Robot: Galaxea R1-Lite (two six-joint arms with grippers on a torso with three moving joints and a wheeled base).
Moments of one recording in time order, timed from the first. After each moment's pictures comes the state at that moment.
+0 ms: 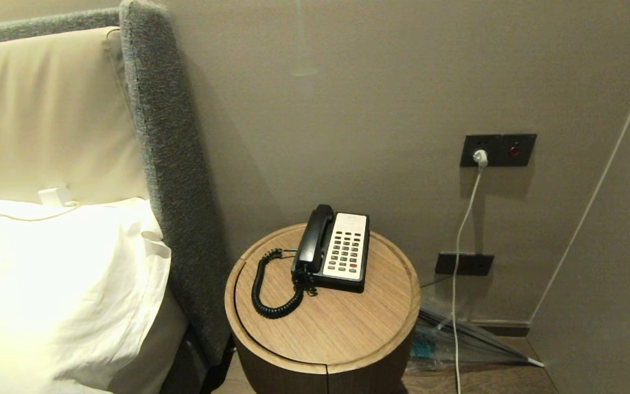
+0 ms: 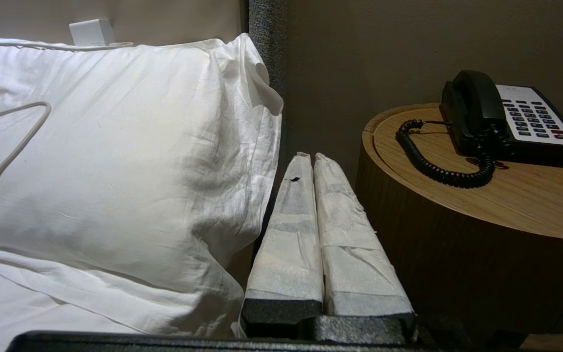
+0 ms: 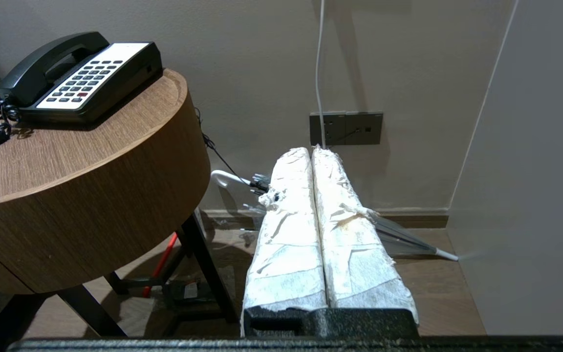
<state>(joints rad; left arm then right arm) 0.00 0.00 0.00 -0.09 0.00 0.00 -0.01 0.00 -0.02 0.04 -0.01 0.04</state>
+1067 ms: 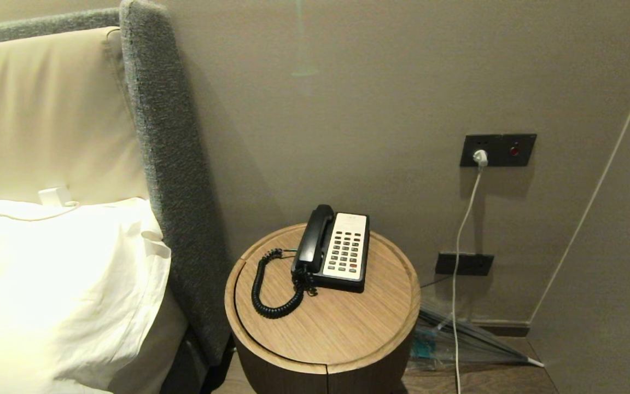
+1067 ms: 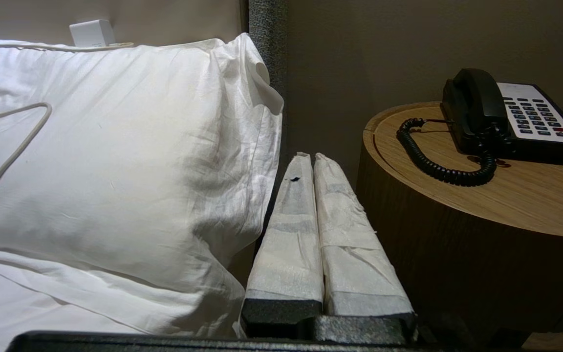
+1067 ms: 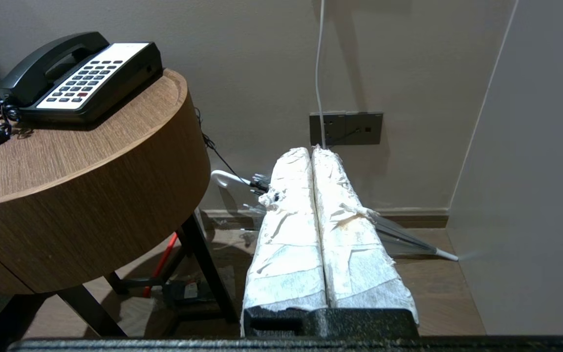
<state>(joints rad) 0.00 0.00 0.00 -0.09 0.00 0.01 -0.01 0.00 -0.02 0.04 -0.01 0.04</state>
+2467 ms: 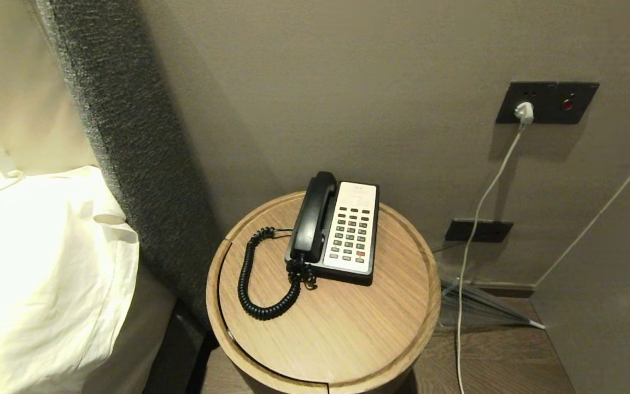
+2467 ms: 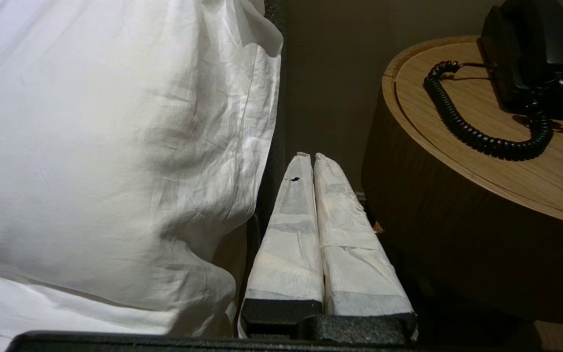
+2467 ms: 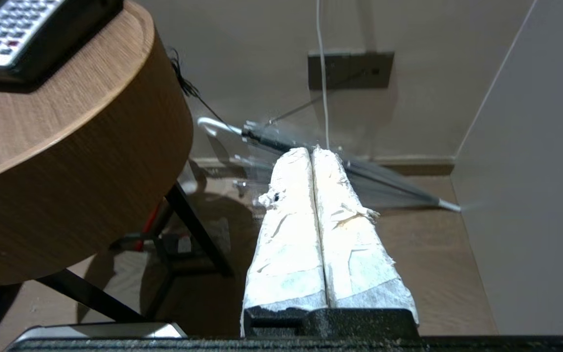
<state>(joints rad) 0.00 0.00 0.00 -0.09 0.00 0.00 -0.01 0.00 -0.02 0.04 -0.01 0.04</state>
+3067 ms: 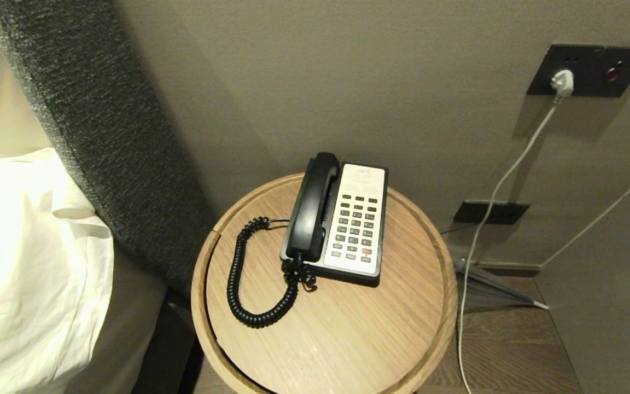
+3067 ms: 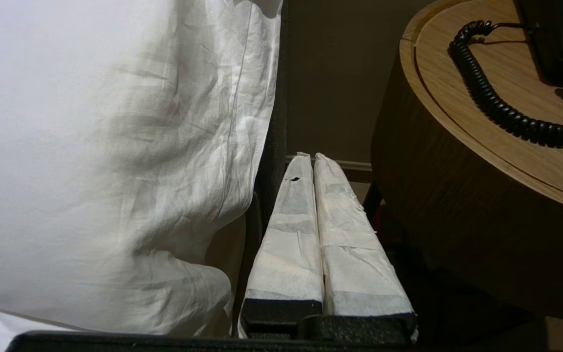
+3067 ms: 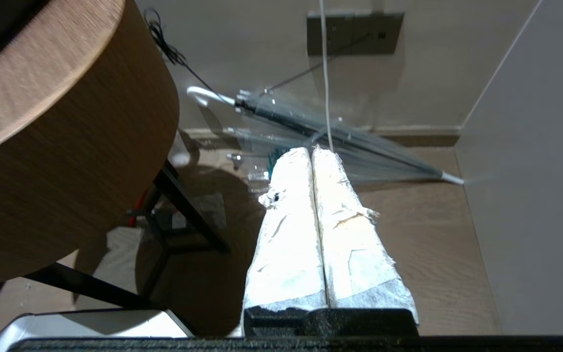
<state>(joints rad) 0.00 0.00 0.00 -0.09 0.00 0.00 -0.01 0.00 -0.02 0.04 -0.01 0.04</state>
